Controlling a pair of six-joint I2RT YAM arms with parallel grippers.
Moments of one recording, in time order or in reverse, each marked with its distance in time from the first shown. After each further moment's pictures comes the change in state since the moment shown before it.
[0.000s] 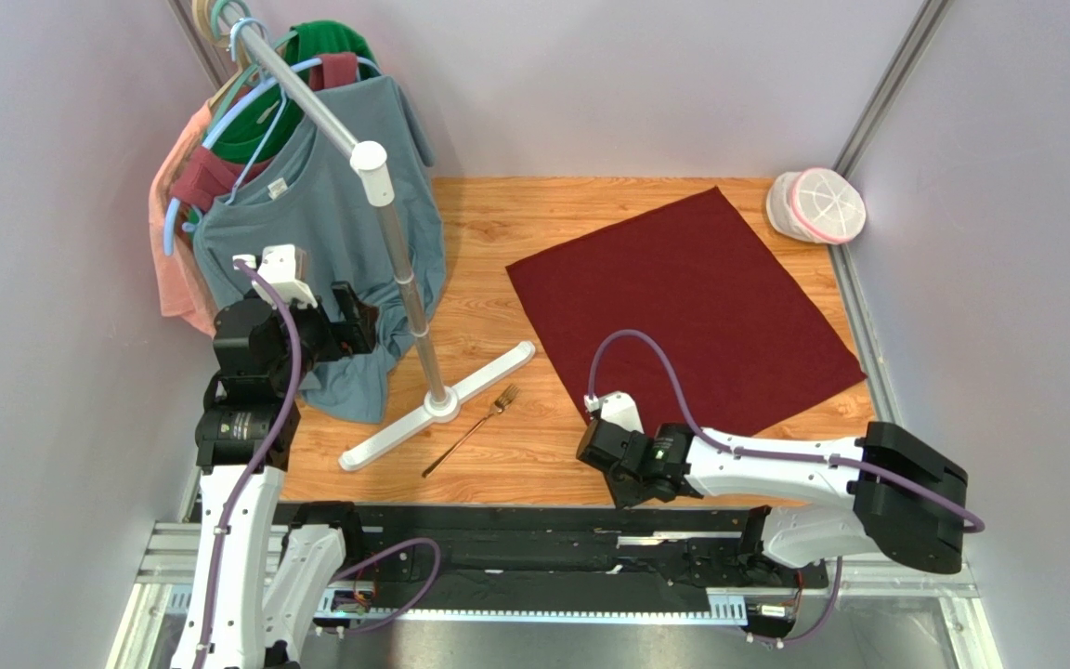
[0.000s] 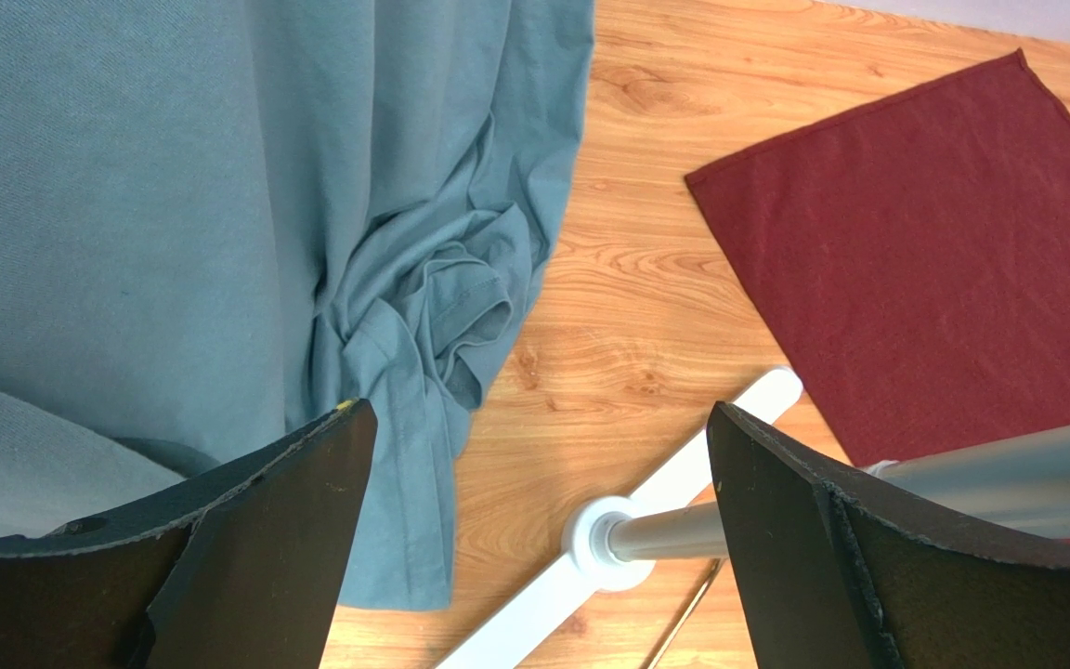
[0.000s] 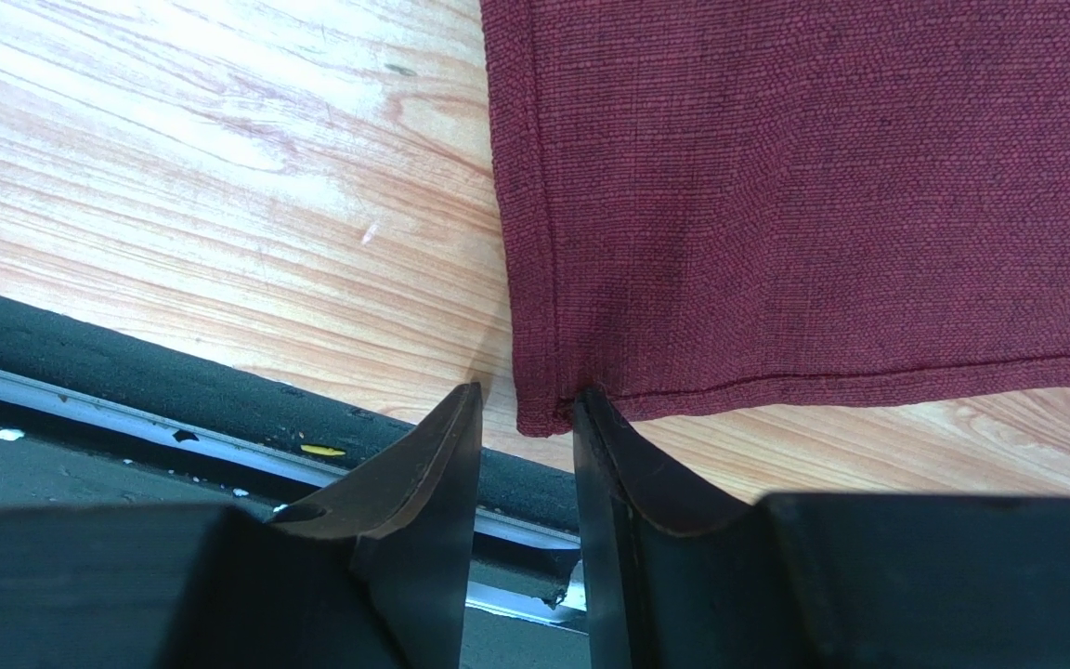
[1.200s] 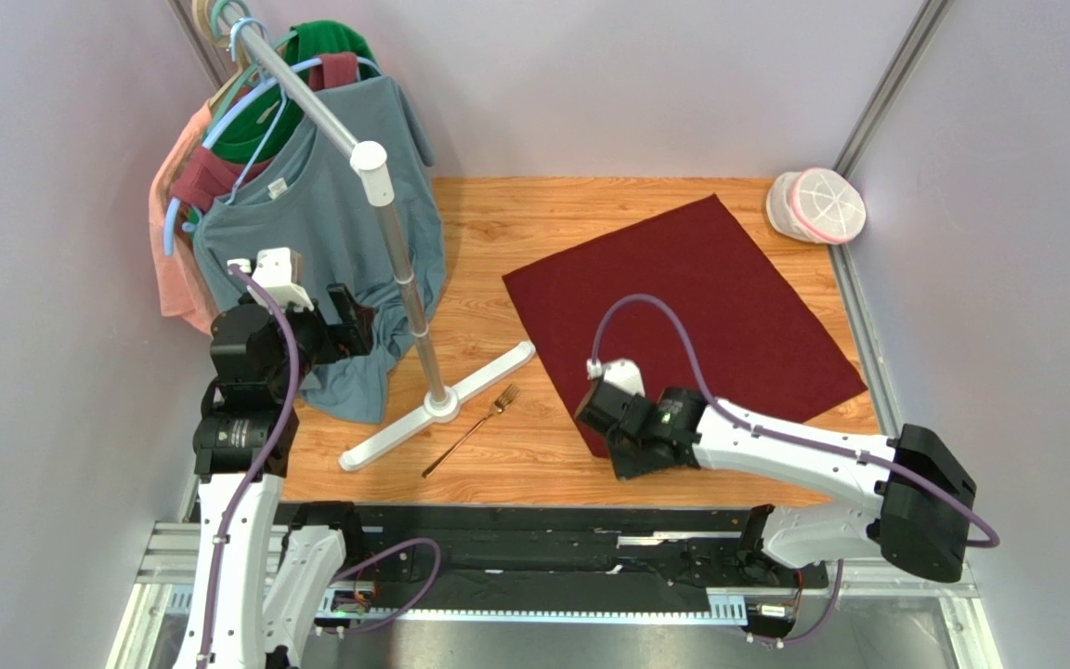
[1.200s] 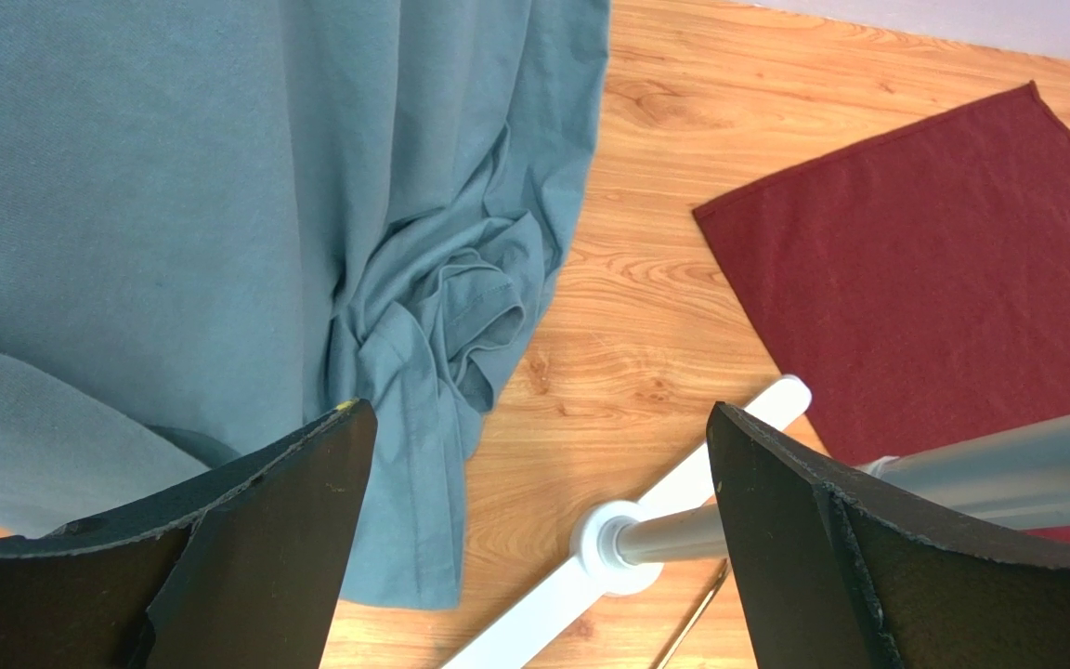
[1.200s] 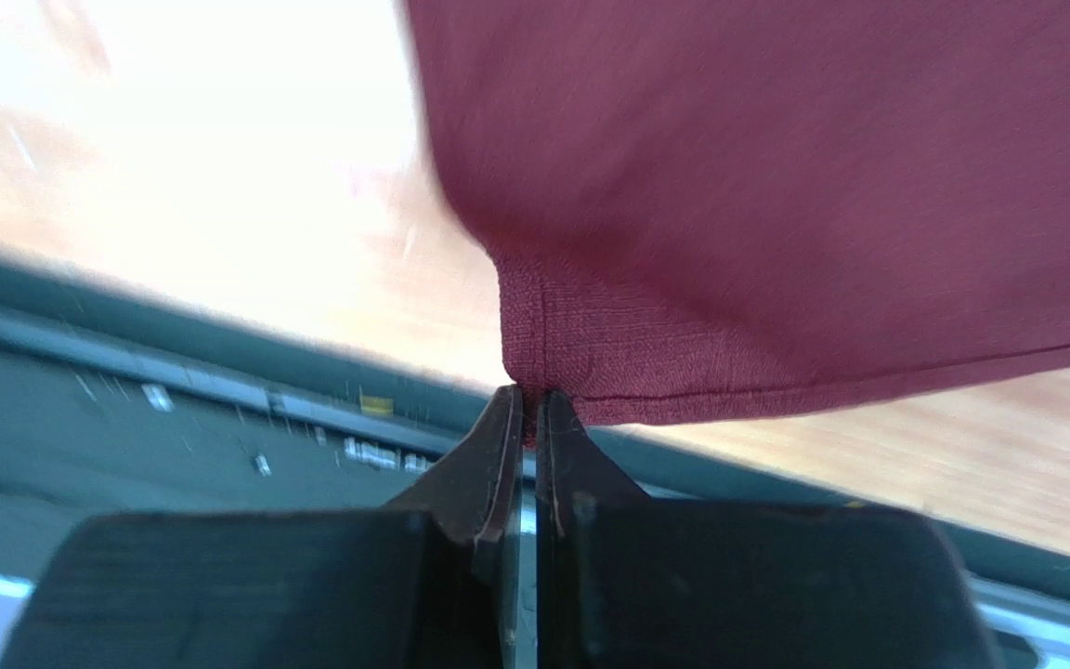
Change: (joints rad) left arm 0.000 -0.024 0.000 -0.008 -0.024 0.000; right arm -0.060 -0.025 0.196 -0.230 -0.027 -0.011
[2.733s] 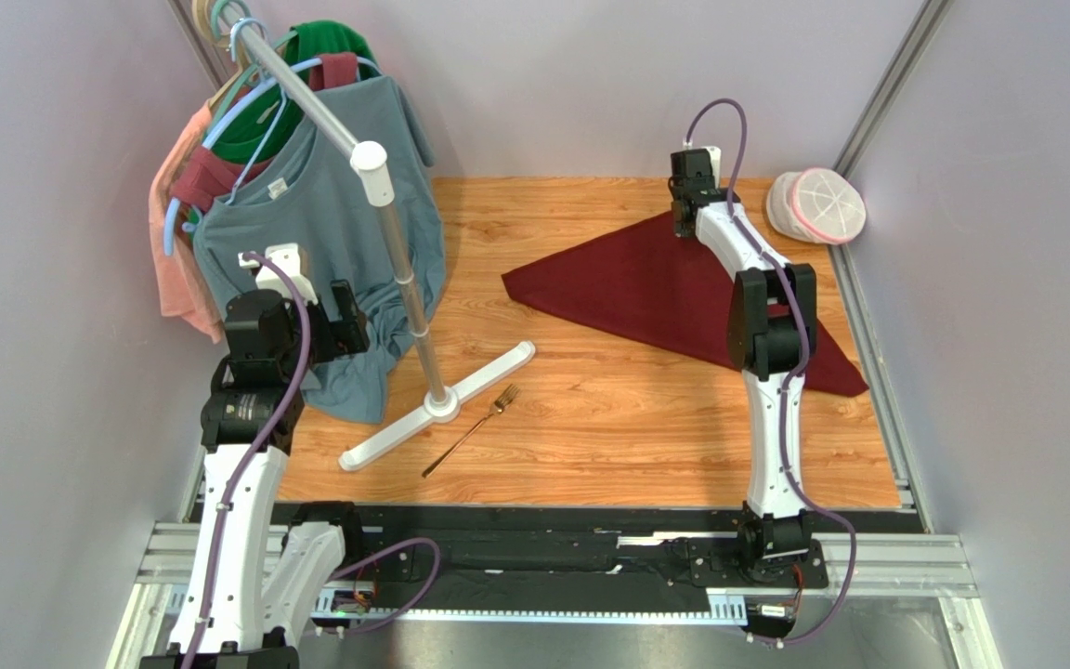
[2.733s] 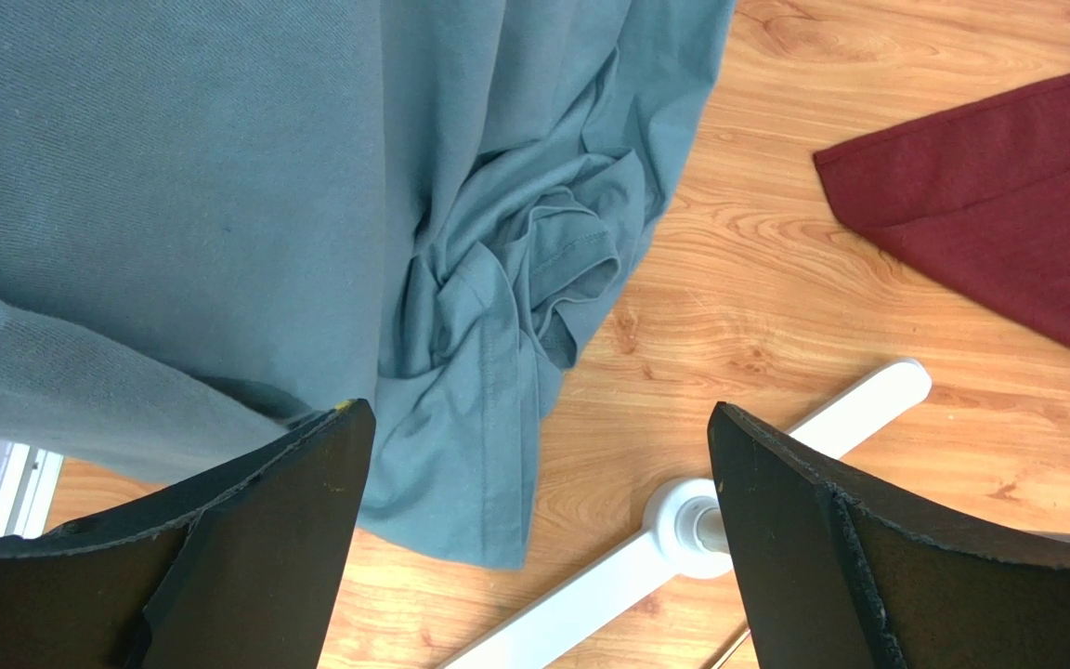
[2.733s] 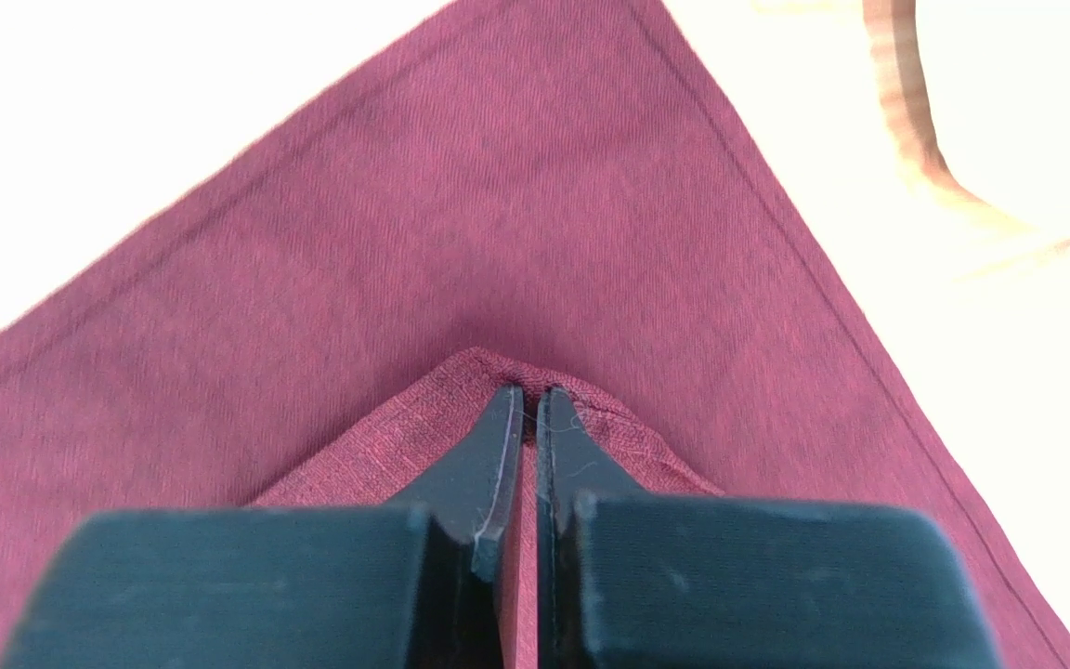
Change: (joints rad) left arm 0.000 0.093 0.004 -0.046 -0.123 0.036; right arm -0.967 1.118 1.245 0.354 0.166 -0.596
